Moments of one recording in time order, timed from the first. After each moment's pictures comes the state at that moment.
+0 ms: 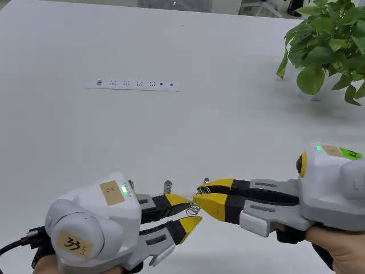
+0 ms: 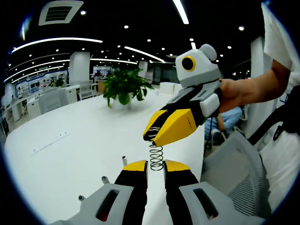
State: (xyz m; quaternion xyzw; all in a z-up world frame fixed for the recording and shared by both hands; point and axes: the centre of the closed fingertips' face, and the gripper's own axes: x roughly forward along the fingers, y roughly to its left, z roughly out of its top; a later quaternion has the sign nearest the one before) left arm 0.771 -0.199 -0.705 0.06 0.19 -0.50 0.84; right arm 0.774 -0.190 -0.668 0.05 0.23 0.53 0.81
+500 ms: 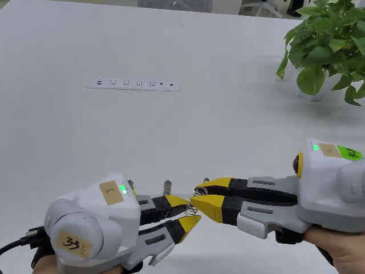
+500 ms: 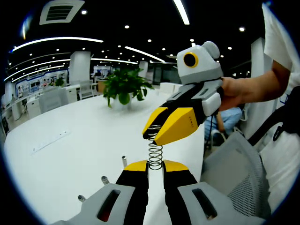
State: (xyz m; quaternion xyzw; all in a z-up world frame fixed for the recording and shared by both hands) left arm 0.771 -0.198 -0.706 0.05 0.19 -0.50 0.84; right arm 0.774 -0.188 -0.665 0.03 0.22 0.54 0.81
